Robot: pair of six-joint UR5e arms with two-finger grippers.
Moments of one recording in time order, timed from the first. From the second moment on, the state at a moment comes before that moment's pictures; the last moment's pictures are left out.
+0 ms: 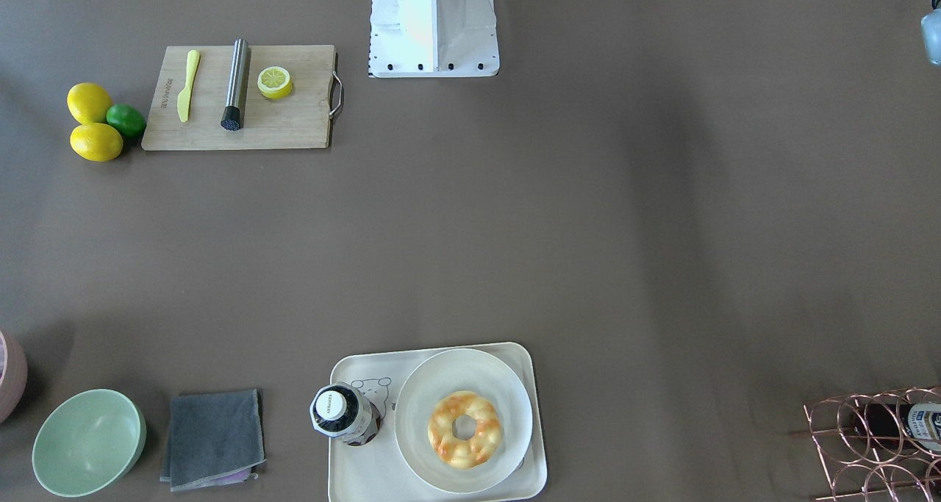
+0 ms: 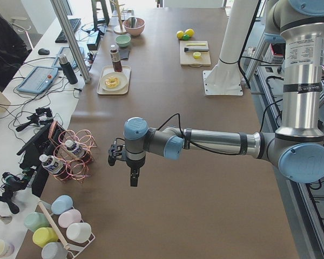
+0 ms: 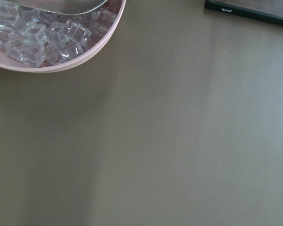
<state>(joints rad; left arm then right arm) -1.44 -1.52 -1.65 -1.79 -2.21 -0.29 1.53 -1.60 1.58 -1.41 2.26 -0.05</state>
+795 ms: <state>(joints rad) -1.52 -1.52 -1.65 -1.78 -2.33 -0.27 1.51 -1.56 1.59 -1.48 2.28 -0.04</state>
